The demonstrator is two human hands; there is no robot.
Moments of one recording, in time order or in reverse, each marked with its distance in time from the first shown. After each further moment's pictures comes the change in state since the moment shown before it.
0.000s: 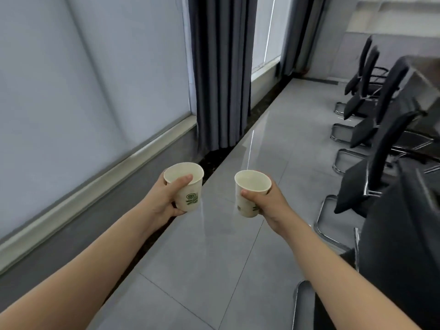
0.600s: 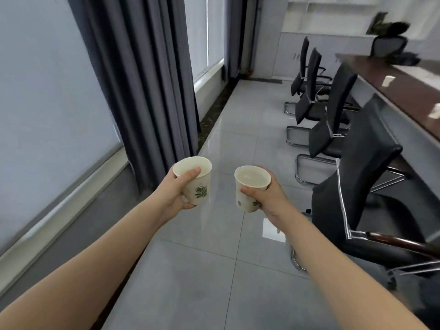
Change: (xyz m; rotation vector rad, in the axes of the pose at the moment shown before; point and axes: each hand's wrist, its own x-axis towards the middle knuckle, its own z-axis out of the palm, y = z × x) left_hand 0.411 0.069 0.213 0.058 -0.277 -0.050; right_hand 0.346 -0.054 -0.198 0.070 0.264 -0.064
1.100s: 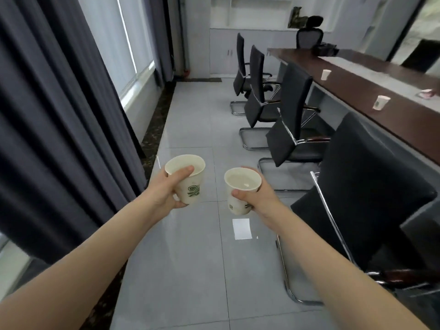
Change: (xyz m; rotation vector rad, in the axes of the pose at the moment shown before) left_hand 0.380 0.081 0.064 0.097 -0.301 -0.096; right_hand 0.311 -0.016 -0.073 0.028 0.235 -0.017
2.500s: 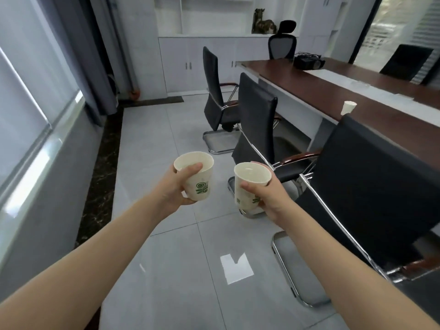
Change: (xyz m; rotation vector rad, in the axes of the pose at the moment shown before) left_hand 0.966 0.291 -0.001 0.080 -0.251 -0.047; right_hand 0.953 -0.093 -0.102 0.028 0.295 -0.059
